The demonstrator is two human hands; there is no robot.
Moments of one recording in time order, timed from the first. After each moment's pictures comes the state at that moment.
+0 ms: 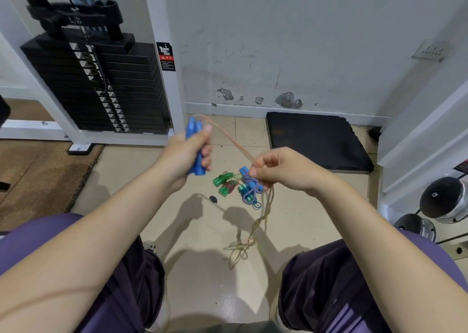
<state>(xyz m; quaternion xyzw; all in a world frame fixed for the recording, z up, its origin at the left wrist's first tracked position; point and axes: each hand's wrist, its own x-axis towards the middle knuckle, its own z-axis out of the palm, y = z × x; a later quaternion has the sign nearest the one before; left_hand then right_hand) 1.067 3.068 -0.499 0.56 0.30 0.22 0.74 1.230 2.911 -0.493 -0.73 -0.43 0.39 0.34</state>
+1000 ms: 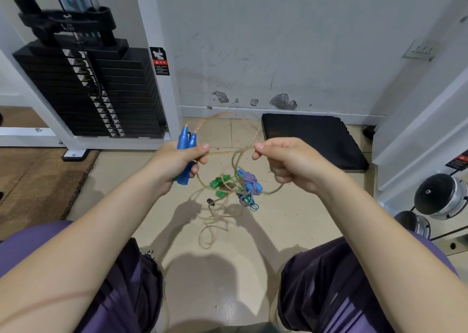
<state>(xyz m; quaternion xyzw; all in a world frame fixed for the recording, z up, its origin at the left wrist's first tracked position) 1.062 3.080 -0.506 0.60 0.36 0.16 0.69 1.234 2.905 -0.478 -0.68 -0.31 0.44 0.50</state>
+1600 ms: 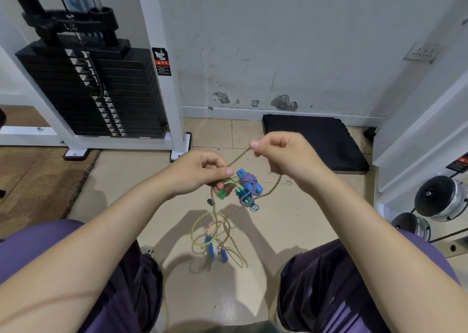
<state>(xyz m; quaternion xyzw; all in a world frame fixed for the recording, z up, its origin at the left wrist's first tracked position) 1.061 3.058 -0.504 0.77 0.20 0.05 0.60 1.221 2.911 -0.472 -0.72 -0.37 0.28 0.51</state>
